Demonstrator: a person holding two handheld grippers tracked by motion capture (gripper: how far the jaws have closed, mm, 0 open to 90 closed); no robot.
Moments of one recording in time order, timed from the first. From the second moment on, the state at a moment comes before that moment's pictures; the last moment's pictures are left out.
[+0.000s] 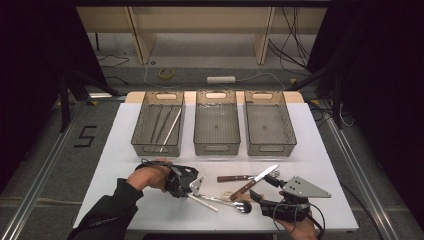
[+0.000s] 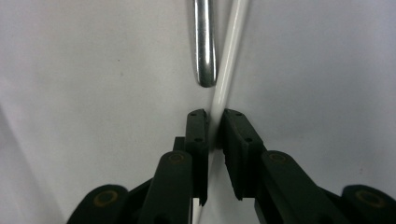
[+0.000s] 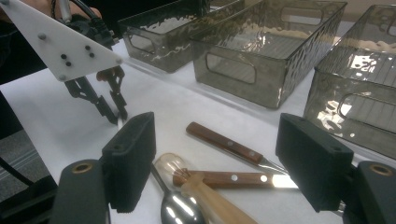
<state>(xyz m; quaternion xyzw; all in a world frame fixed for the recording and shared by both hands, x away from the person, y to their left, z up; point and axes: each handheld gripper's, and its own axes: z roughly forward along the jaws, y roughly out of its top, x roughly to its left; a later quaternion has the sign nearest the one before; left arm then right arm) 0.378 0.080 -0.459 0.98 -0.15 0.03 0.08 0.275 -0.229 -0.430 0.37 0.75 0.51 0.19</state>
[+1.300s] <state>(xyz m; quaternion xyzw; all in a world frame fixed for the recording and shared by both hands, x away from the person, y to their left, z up) 0.385 0.092 -0.407 0.99 0.01 0.07 0.15 0.275 -0.230 -0.430 0.37 0.75 0.51 0.19</state>
